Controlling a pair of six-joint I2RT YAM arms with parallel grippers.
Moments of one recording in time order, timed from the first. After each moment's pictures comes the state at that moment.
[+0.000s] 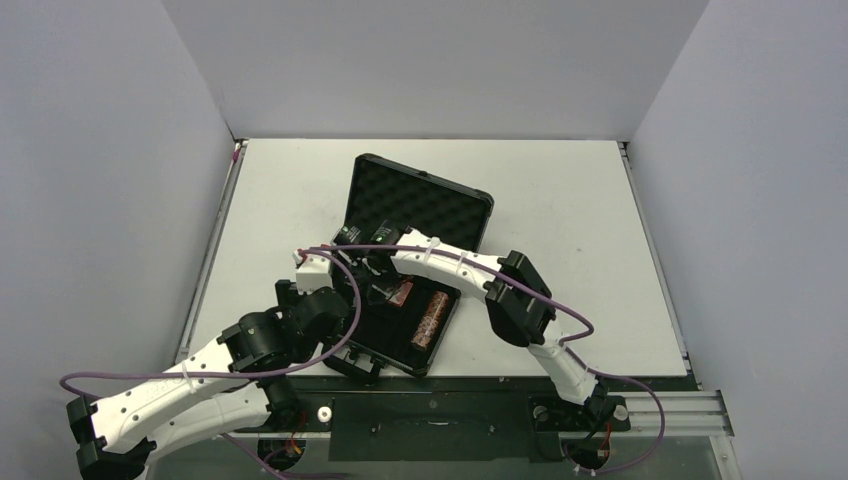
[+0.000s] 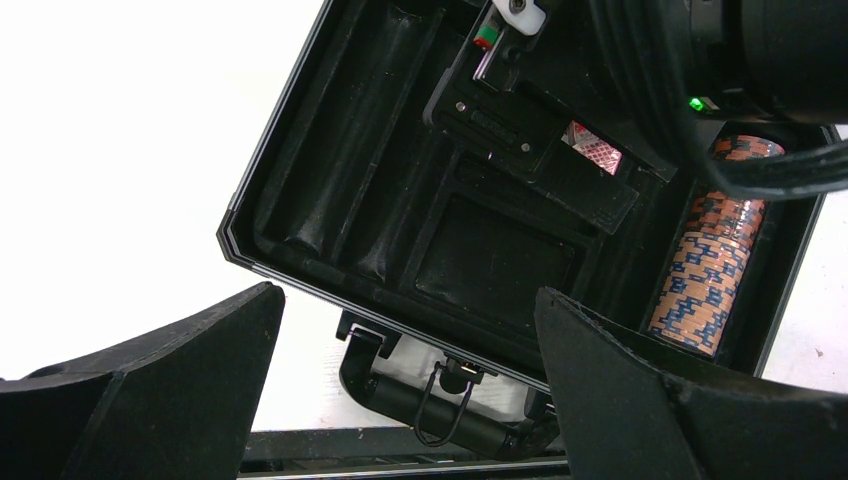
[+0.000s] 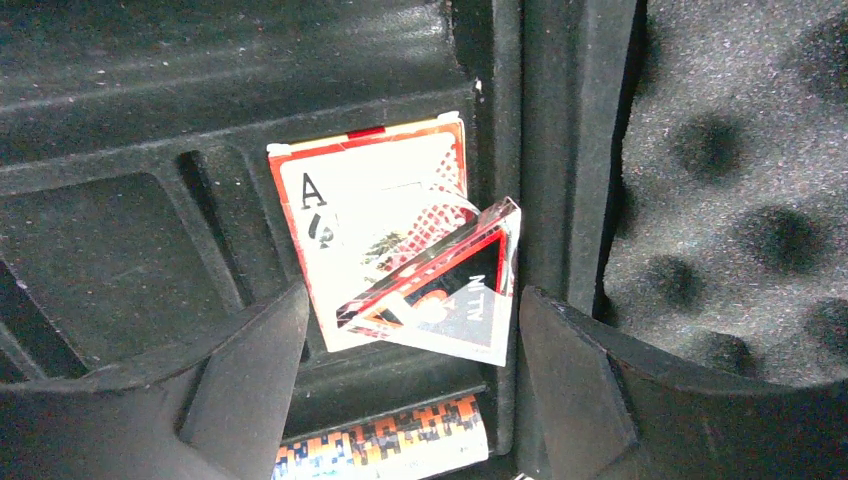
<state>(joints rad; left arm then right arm) -1.02 0.72 0.73 -0.89 -0.72 -0.75 1.05 2.26 2.01 -0.99 0.22 -0.08</state>
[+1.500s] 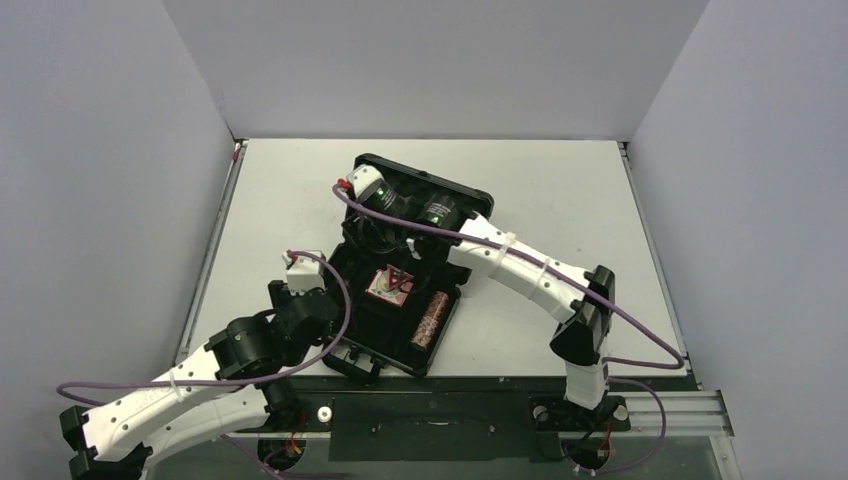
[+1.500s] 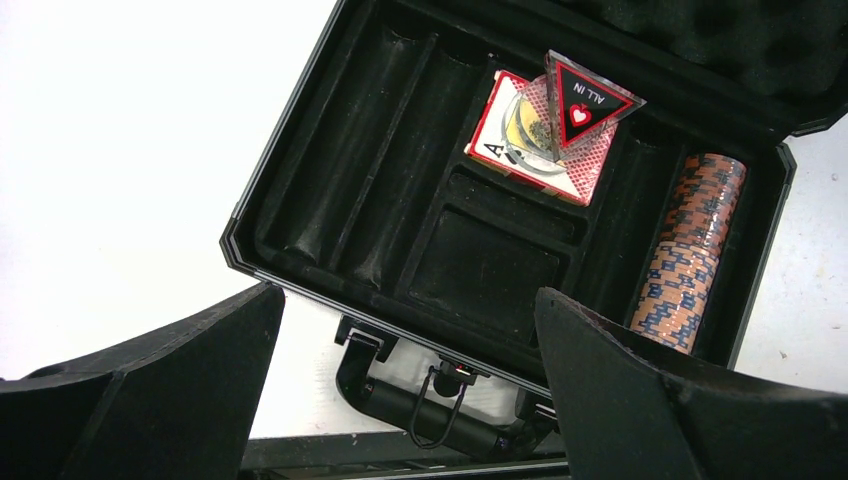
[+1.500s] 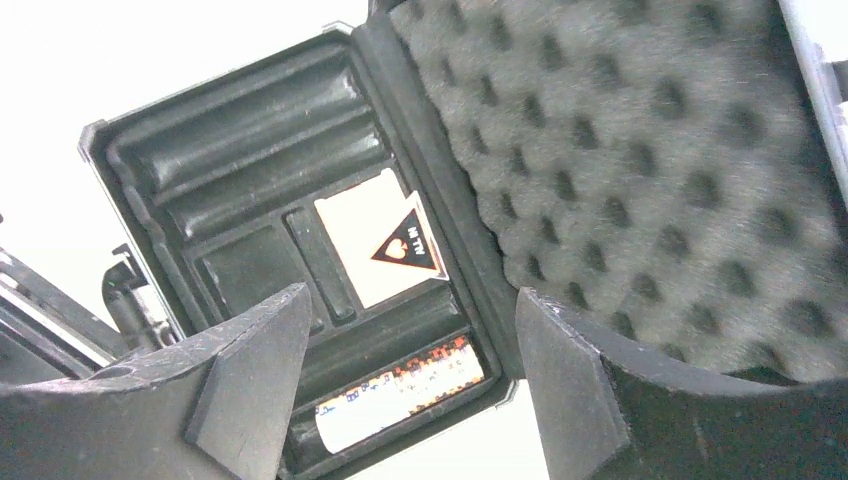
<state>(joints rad) -1.02 0.65 0.73 -0.89 -0.72 -0.75 1.06 1.92 2.00 -0.94 0.31 0.15</state>
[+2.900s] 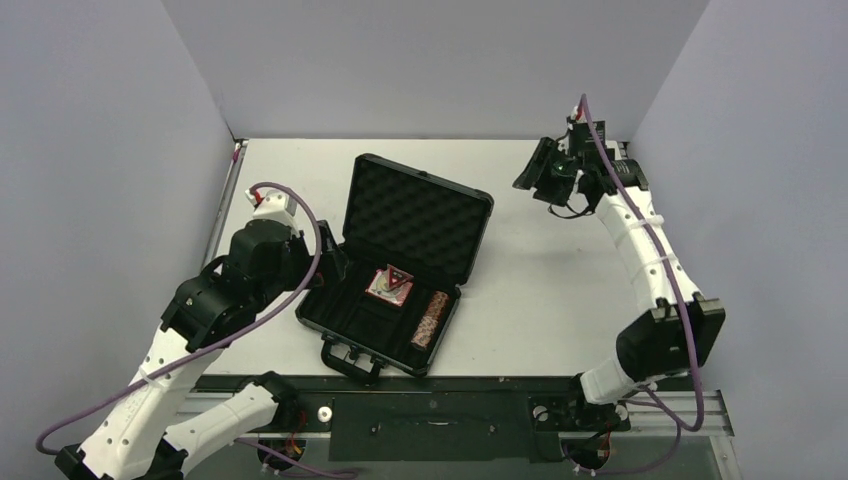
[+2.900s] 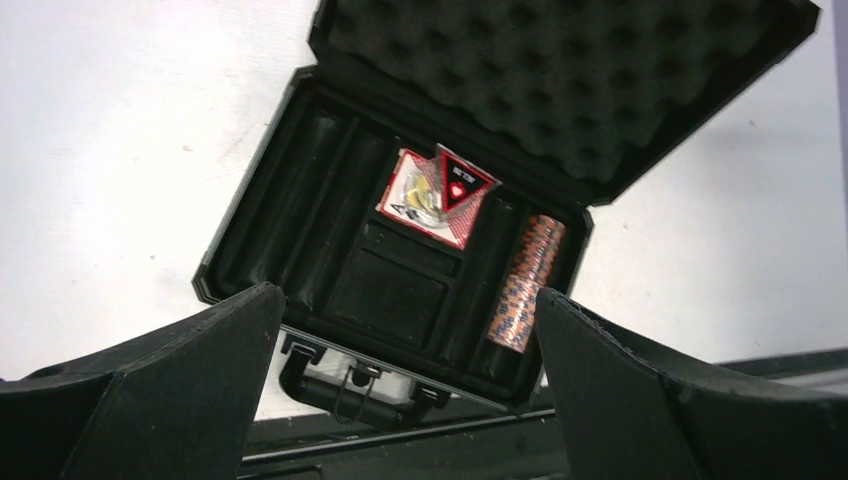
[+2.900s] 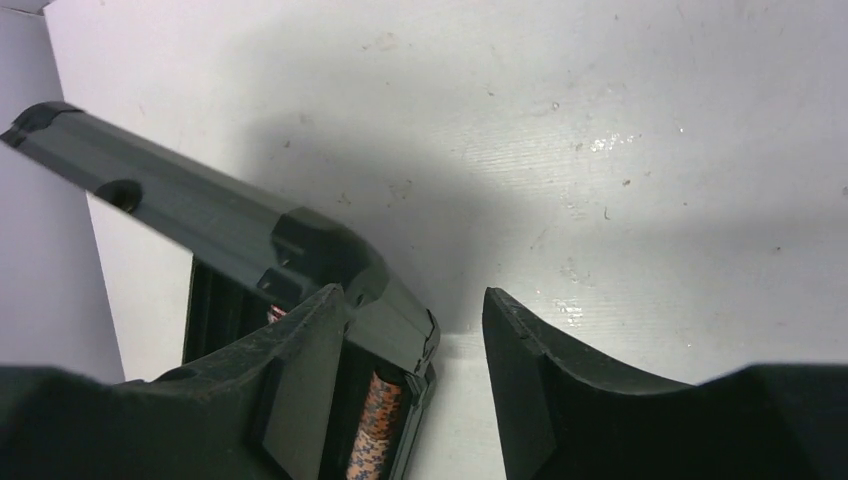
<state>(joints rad) -0.61 0.85 1.22 -0.99 -0.31 -0.60 0.19 1.48 1.56 -0.81 -0.14 0.53</state>
